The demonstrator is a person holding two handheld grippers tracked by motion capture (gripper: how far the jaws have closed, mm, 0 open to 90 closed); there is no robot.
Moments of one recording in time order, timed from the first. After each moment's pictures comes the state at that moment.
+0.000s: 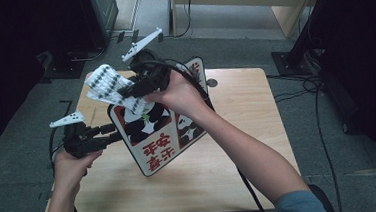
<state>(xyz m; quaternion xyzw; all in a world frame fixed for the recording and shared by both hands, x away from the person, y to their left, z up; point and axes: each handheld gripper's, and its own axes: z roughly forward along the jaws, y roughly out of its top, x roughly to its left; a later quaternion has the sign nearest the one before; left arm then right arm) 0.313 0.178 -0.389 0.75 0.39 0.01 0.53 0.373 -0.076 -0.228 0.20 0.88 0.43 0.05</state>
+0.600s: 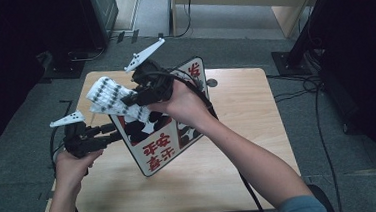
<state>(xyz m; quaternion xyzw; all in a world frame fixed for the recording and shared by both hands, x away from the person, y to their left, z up) 0.315 0.177 -0.392 0.74 0.40 0.01 0.54 0.352 -0.081 -0.235 0.18 0.89 0.43 0.03</state>
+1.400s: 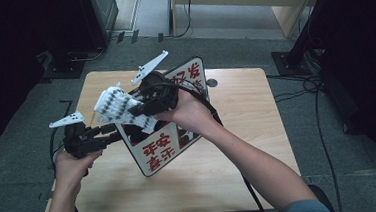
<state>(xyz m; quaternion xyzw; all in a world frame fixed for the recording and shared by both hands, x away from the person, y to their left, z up) 0.314 0.178 -0.393 0.74 0.39 0.00 0.54 0.346 -0.089 -0.258 0.17 0.90 0.40 0.01</state>
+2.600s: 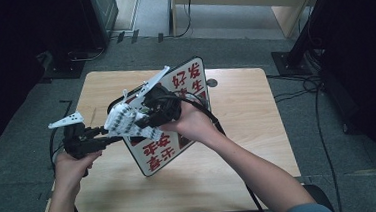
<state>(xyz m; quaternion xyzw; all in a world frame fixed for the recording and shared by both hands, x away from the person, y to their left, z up) 0.313 0.179 -0.394 0.74 0.39 0.00 0.54 0.342 -0.093 -0.294 0.18 0.91 0.38 -0.01</state>
